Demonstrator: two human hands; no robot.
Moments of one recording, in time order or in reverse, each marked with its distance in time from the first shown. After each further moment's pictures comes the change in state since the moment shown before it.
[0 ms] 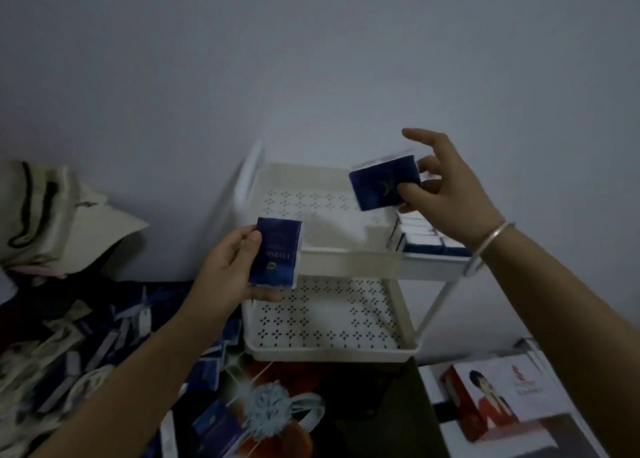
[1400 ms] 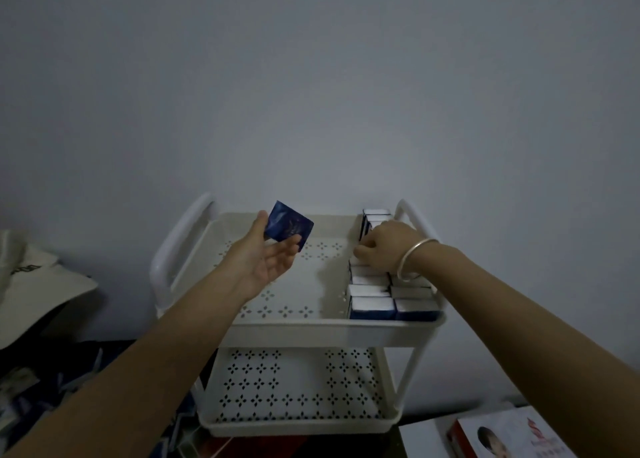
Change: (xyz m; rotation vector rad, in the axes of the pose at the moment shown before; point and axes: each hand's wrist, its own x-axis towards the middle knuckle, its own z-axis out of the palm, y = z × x) left_hand 0.139 0.019 0.112 -0.363 0.043 -0.359; right_hand 0.090 0.113 -0.017 -0.798 -0.445 0.101
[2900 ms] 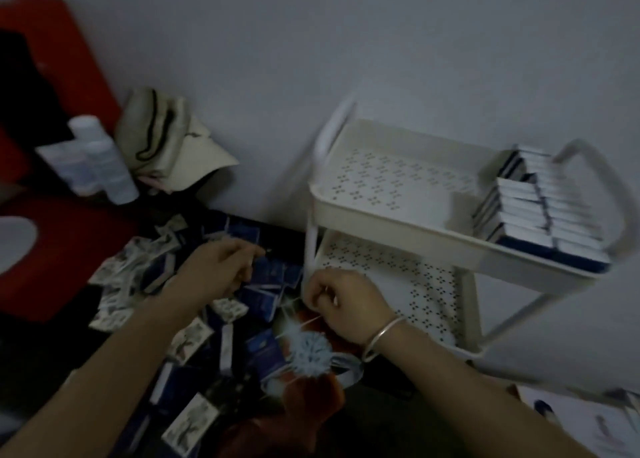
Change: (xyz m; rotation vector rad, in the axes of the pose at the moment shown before) left_hand -0.144 -0.051 -0.237 0.793 0.327 0.176; right_hand -0.100 -0.209 0.160 0.564 -0.111 -0.489
